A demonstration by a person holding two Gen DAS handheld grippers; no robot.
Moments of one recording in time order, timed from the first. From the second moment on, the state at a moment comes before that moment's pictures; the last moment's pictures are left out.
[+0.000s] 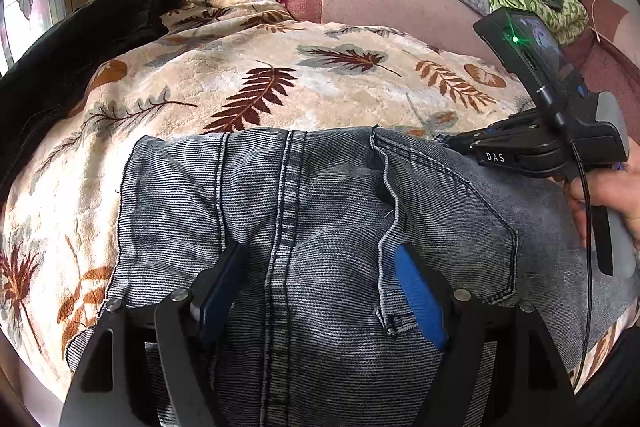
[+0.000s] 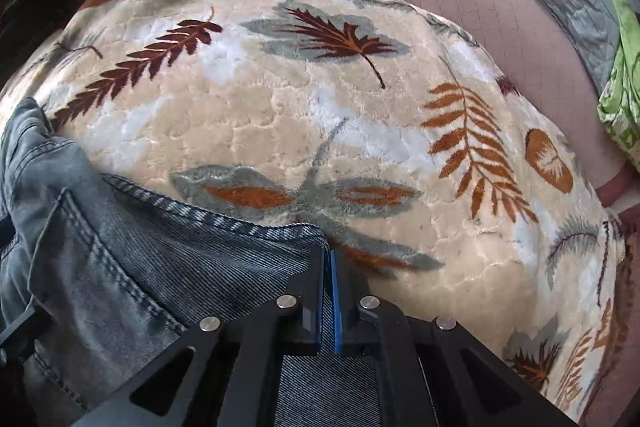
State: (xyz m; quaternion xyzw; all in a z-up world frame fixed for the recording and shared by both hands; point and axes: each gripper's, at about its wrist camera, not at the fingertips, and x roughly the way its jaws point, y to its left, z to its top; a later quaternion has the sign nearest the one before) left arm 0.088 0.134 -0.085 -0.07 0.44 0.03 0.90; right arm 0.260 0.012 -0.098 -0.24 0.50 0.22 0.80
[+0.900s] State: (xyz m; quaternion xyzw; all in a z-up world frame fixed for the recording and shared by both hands) left arm 0.085 0.125 -0.088 -0.04 0.42 0.05 0.90; right arm 0.159 -0.118 -0.058 0.05 0.53 0.18 0.82
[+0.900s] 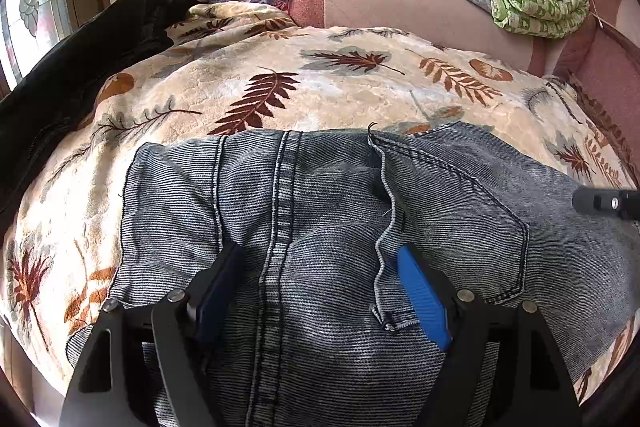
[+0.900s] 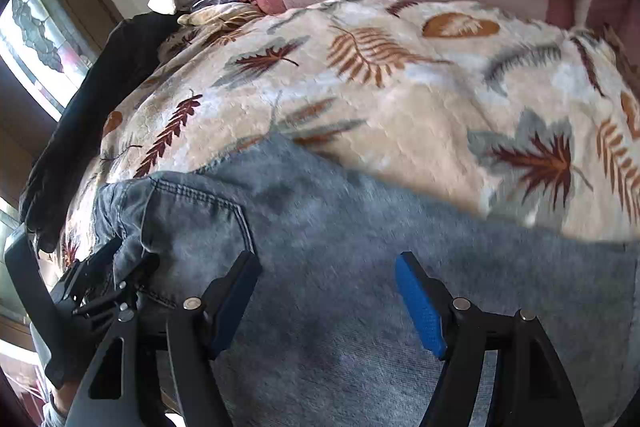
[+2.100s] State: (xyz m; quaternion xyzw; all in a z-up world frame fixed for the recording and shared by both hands) left arm 0.082 0.109 -0.090 0.01 0.40 0.07 0.91; right arm 0.142 -0.253 -0.097 0.26 0.49 0.17 0.81
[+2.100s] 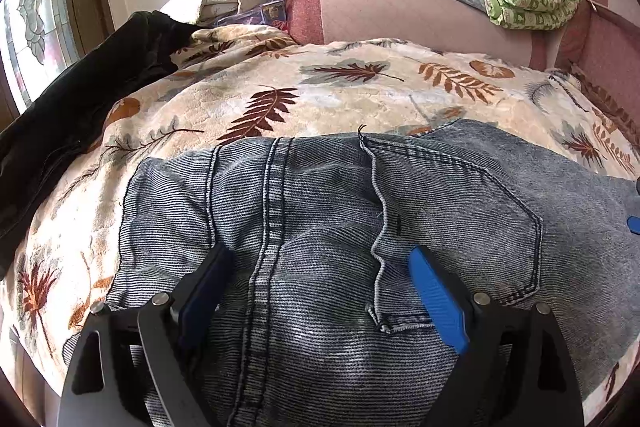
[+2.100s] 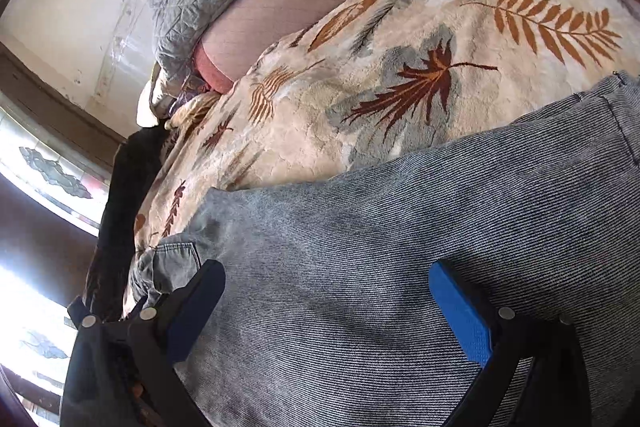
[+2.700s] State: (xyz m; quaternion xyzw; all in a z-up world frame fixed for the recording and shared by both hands) left arm 0.055 0.082 0.022 -0.05 0.38 -0.04 0.92; right arm 0.124 -0.242 0.004 0.17 0.45 0.16 0.86
